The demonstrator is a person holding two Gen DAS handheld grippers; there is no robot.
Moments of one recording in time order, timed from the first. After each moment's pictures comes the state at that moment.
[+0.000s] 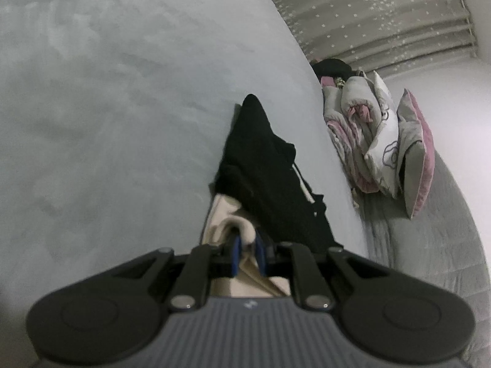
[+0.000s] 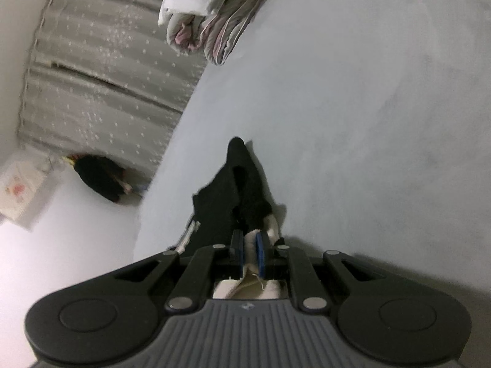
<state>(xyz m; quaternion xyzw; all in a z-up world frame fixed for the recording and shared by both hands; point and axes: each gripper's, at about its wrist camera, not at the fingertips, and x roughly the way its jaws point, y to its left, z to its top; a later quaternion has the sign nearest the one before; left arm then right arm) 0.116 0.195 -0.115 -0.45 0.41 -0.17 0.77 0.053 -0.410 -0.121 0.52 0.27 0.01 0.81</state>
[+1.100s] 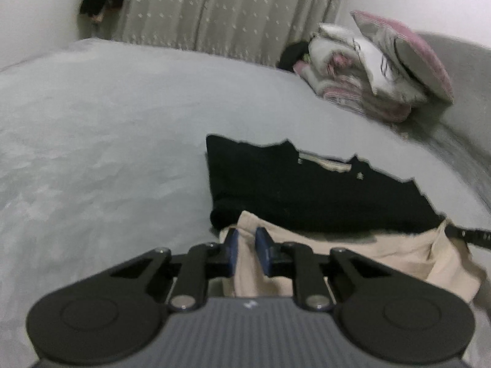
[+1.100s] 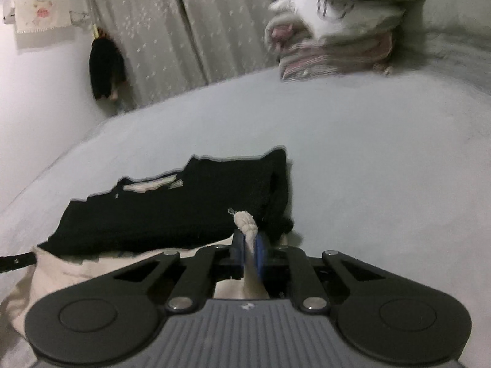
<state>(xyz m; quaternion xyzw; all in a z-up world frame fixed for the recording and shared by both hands) 0.077 0.128 -0.072 -0.10 0.31 -0.14 0.93 0.063 -0.327 -0.083 0.13 0.27 0.00 0.95</state>
